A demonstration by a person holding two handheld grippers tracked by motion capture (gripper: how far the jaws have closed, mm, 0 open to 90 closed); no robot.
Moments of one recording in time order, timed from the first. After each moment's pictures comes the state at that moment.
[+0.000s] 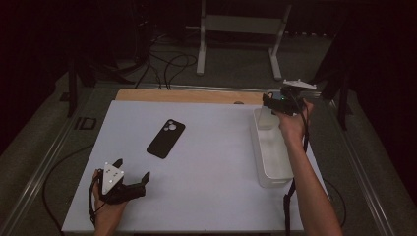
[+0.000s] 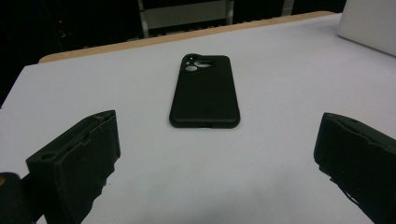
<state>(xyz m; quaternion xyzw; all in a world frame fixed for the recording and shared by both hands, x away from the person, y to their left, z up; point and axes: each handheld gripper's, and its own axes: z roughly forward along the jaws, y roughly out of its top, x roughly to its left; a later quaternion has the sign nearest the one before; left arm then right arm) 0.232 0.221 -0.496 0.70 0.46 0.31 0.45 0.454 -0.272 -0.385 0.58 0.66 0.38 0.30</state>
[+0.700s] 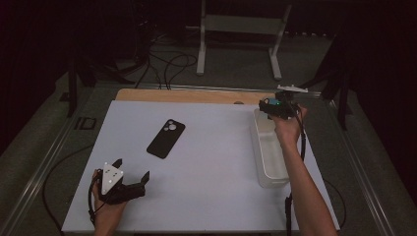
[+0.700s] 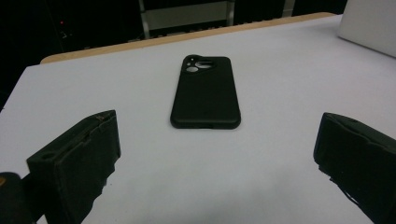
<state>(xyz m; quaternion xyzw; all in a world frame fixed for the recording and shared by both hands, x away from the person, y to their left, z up) 0.231 0.222 -0.496 0.70 0.46 0.32 0.45 0.464 -0.270 -0.415 0.59 0.66 0.36 0.28</state>
